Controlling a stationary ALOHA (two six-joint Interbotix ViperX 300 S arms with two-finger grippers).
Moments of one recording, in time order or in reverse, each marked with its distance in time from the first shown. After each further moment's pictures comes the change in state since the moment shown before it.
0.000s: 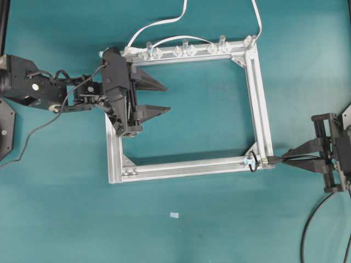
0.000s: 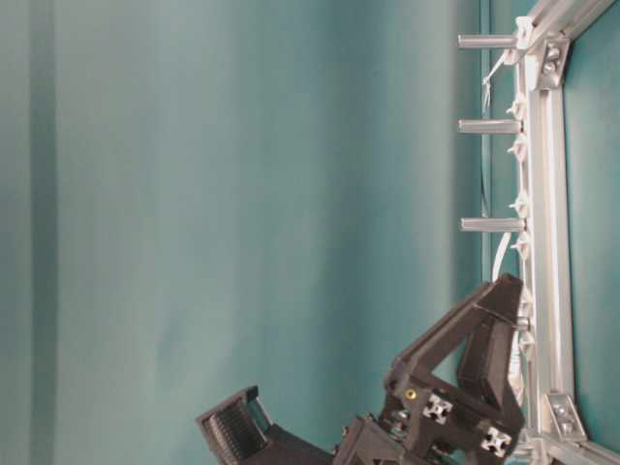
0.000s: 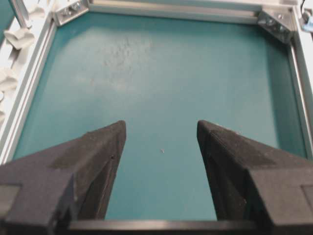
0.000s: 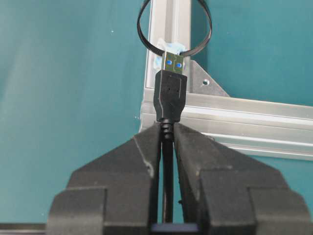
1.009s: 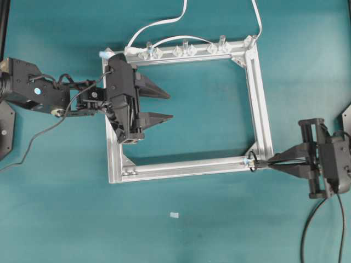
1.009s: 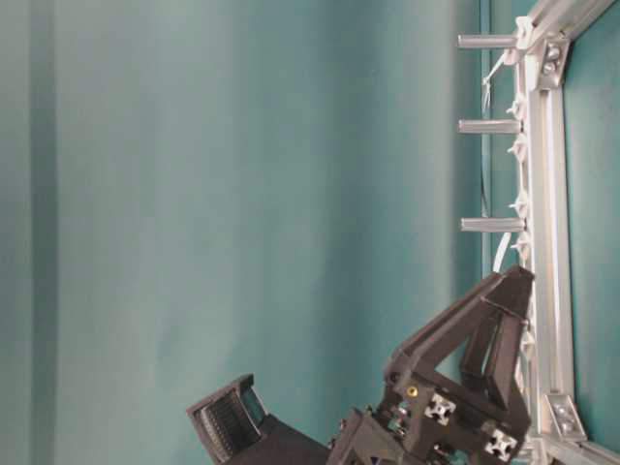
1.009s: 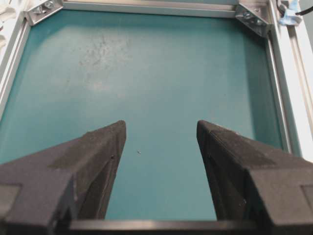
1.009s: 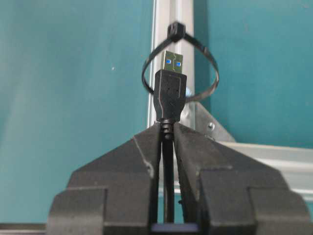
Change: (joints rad) left arm -0.038 0.000 -0.025 0.000 0.035 0.000; right arm -0.057 0.115 -0.118 -0.025 0.008 -0.006
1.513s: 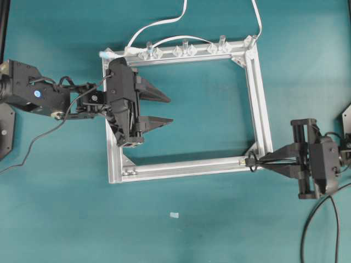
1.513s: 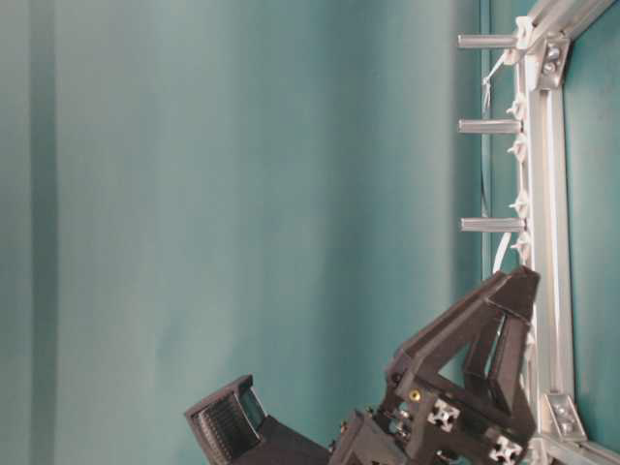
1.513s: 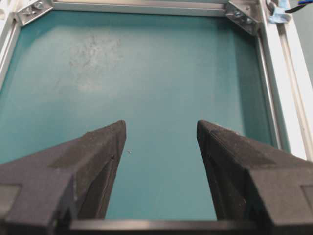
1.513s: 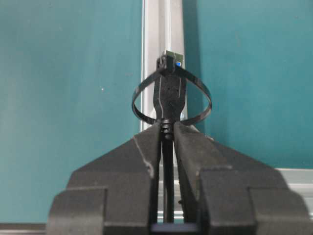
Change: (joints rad) left arm -0.018 0.000 0.000 0.000 0.000 0.000; right arm -0.038 0.063 -0.055 -0.002 0.000 0.000
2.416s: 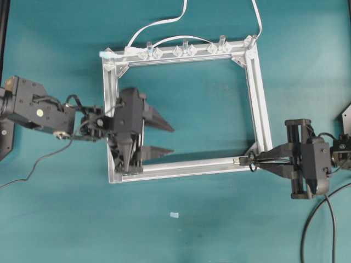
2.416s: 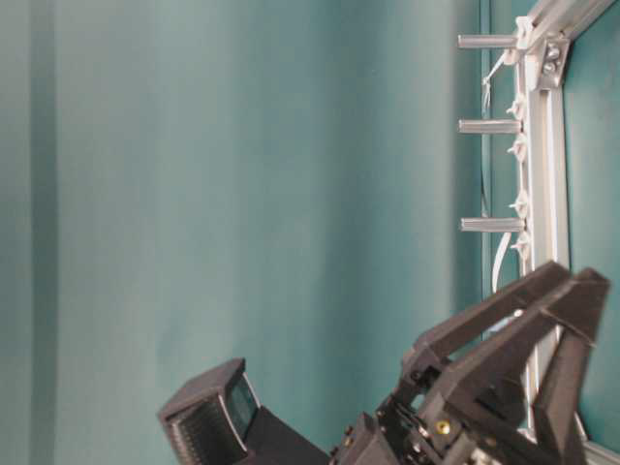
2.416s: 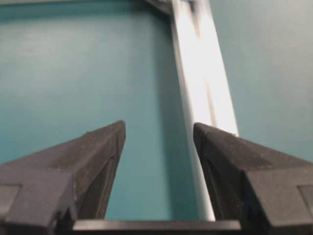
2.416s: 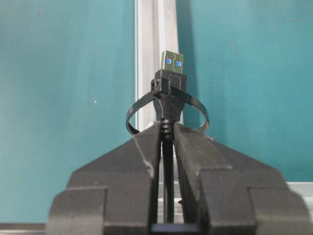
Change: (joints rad) left arm -0.153 0.009 -0.069 0.000 0.135 -0.025; right arm -0.023 0.041 -0.037 -0.002 0.000 -0.002
